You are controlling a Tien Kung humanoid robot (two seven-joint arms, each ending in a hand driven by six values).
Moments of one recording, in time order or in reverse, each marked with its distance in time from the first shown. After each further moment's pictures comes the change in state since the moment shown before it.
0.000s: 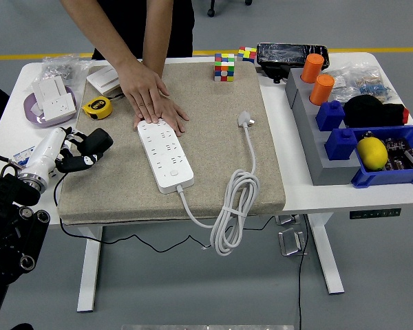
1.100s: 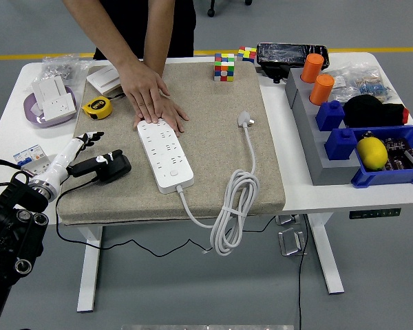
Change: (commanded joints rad) left arm 0.020 -0.005 -0.010 -0.045 -0.198 -0.150 -0.028; right arm -0.007 0.002 -0.009 -0.001 0.004 0.000 0.000
